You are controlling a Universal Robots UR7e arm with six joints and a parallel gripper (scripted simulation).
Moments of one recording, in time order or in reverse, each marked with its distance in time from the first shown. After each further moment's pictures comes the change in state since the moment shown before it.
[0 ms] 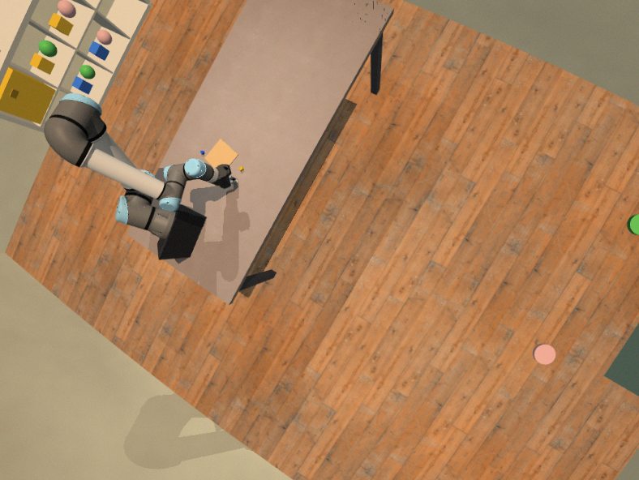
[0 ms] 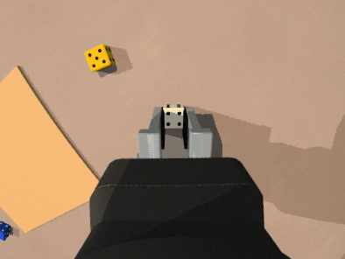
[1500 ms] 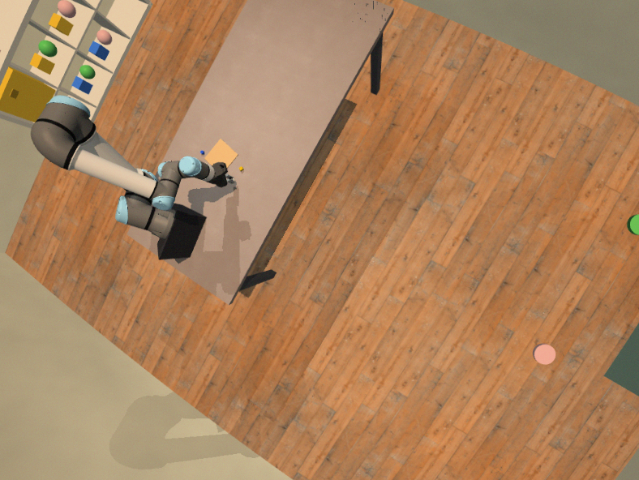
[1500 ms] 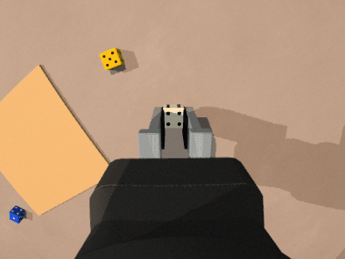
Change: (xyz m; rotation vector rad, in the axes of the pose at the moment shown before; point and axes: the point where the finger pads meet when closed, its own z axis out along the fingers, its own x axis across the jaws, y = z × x) arm 0.000 0.000 -0.034 0.001 0.000 0.001
